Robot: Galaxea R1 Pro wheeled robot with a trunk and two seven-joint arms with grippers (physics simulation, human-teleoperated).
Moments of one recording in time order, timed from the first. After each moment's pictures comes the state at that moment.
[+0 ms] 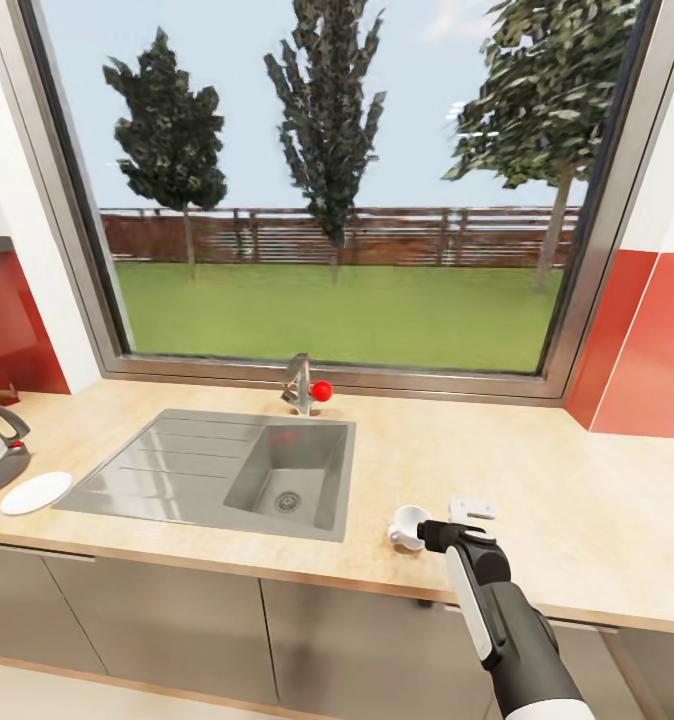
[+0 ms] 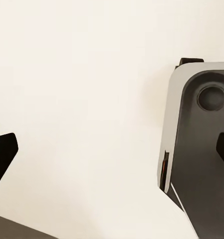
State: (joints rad) left arm -0.03 0.12 0.06 -0.03 -0.02 -0.17 0.13; right arm -0.43 0.13 0.00 -1.25 -0.09 0.73 -0.31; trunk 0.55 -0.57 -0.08
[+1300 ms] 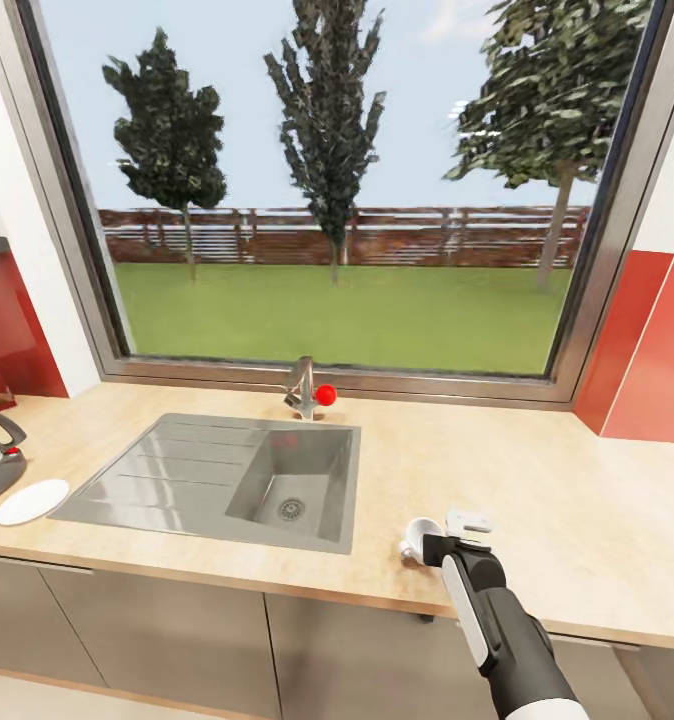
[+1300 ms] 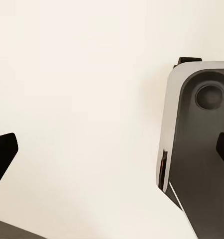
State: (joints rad) left arm -0.03 0.11 0.06 -0.03 -0.02 -0.17 0.13; right arm -0.43 0.13 0.00 -1.17 -0.09 0.73 -0.31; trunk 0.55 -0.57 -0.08
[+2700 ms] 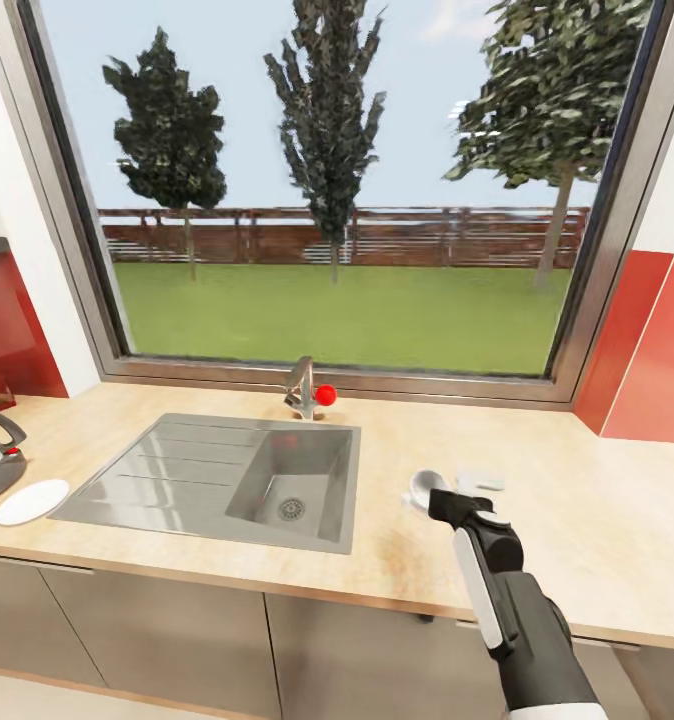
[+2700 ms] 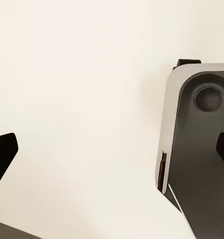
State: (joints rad) left arm -0.03 0.11 0.06 -0.03 -0.02 -0.17 0.13; right arm -0.43 0.13 0.01 -1.42 -0.09 0.73 -0.30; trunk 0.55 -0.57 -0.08
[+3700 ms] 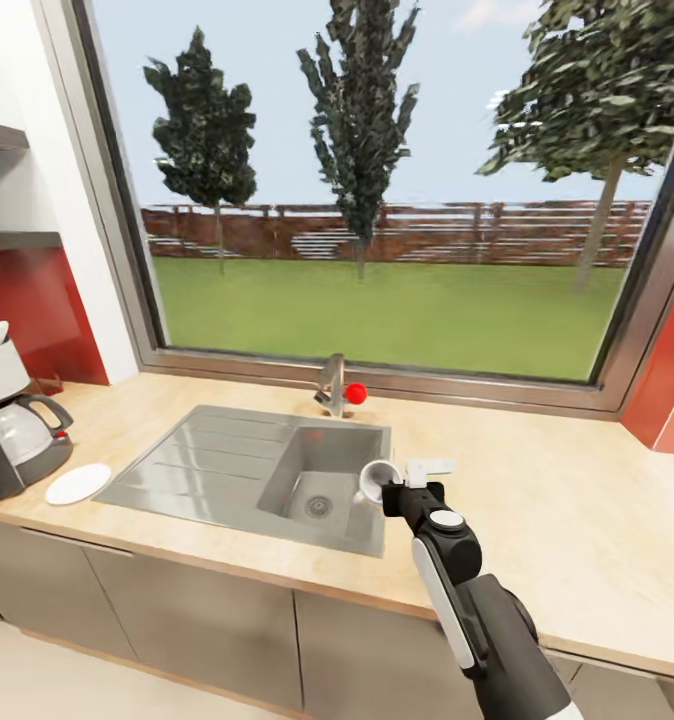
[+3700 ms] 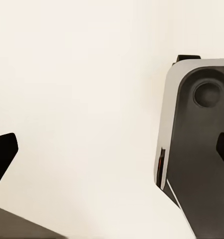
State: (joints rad) left arm -0.03 0.11 0.06 -0.03 -0.02 -0.17 0.13; right arm -0.43 0.13 0.27 -1.48 -0.10 0.73 -0.30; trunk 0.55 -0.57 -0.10
